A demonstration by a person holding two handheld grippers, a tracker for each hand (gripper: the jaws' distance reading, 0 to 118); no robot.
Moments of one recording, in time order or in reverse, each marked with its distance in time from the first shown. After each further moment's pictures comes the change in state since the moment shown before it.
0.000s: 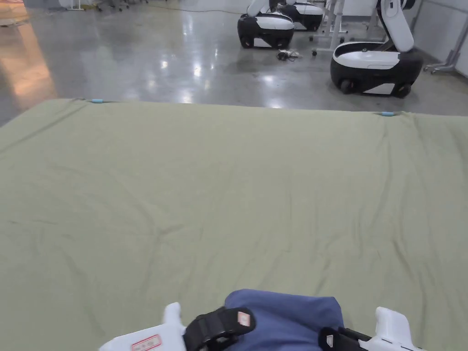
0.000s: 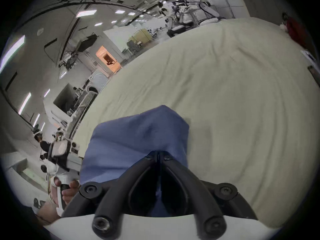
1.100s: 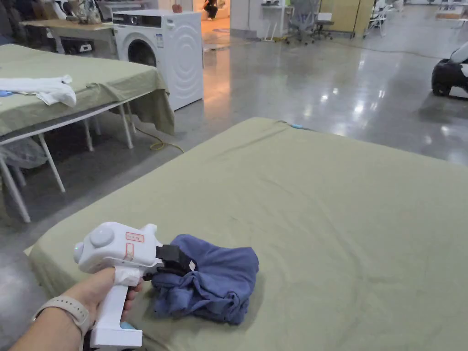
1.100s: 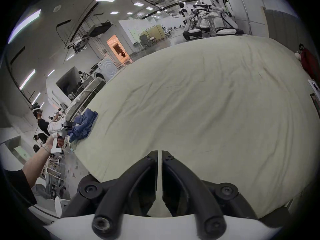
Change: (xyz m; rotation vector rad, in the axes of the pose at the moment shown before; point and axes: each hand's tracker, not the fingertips) left arm -0.022 0.205 0.448 0.375 0.619 -0.135; right arm -0.116 -0.028 0.006 -0.015 -0.005 0.157
